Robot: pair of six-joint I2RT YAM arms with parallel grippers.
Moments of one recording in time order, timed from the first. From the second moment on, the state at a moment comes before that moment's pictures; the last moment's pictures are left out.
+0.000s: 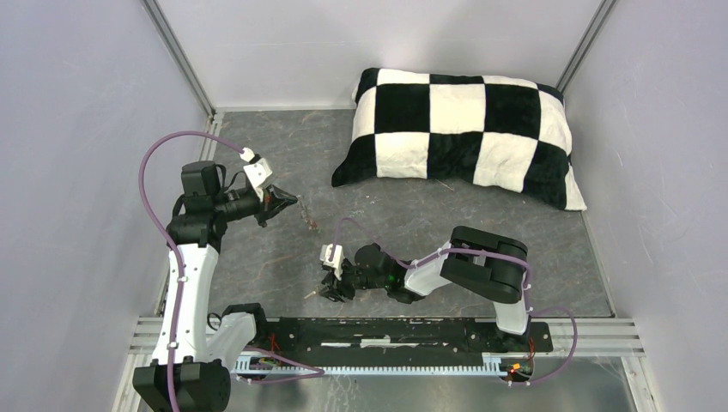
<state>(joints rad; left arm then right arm) 0.09 0.91 0.96 -0.66 1.02 0.61 1.21 1.94 0.74 0.84 -0.28 0.02</state>
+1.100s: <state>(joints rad) 0.09 0.91 0.96 -0.70 1.02 0.62 1.21 1.86 0.62 0.90 -0.23 -0.19</state>
